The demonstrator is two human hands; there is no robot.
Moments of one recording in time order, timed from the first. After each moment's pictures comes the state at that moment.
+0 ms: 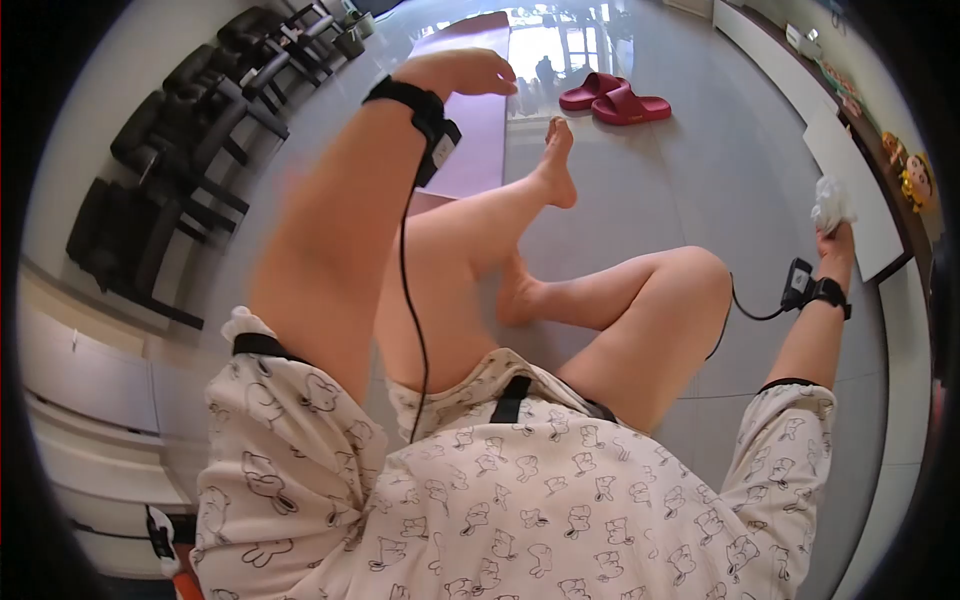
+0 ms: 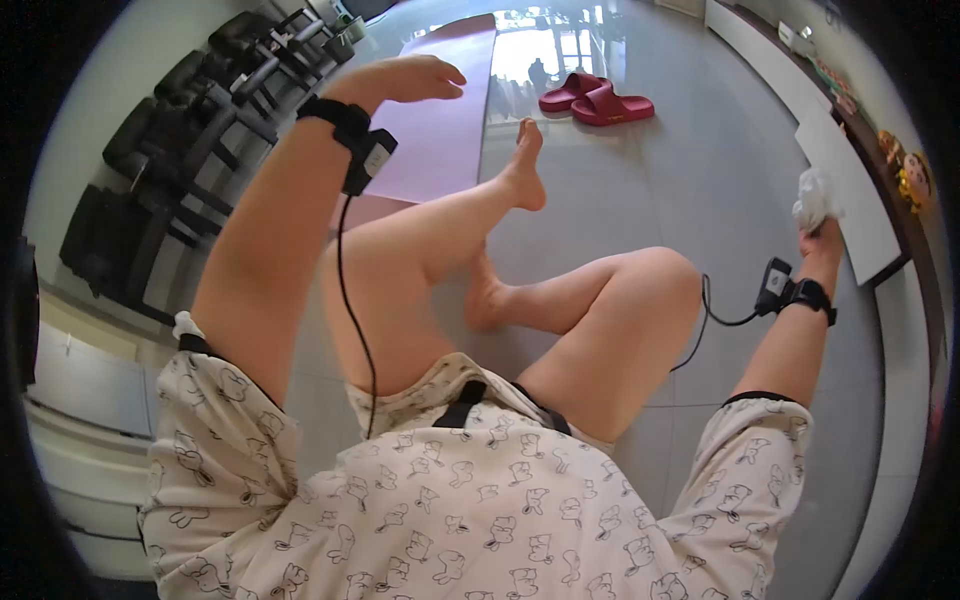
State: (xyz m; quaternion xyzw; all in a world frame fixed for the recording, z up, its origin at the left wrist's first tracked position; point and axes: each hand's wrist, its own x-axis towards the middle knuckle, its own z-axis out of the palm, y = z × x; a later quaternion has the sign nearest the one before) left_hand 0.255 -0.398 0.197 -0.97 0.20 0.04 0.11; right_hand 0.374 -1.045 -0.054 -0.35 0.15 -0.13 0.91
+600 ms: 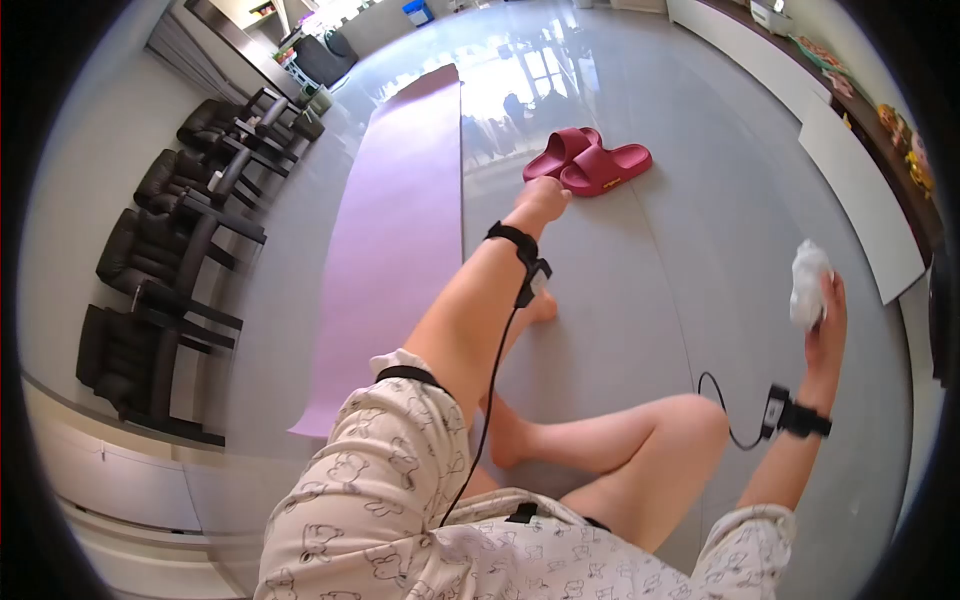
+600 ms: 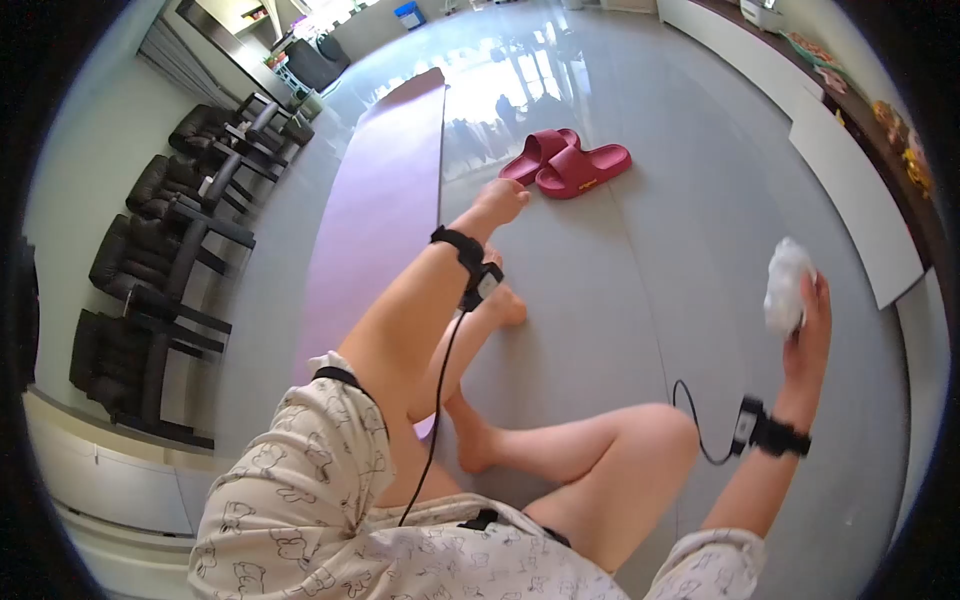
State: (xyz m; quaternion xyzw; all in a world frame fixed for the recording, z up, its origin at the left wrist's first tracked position) left_hand 0.477 -0.474 0.030 -0.99 -0.02 0.04 -0.16; right_hand 0.285 -0.893 0.040 -0.59 0.11 -0.18 0.78
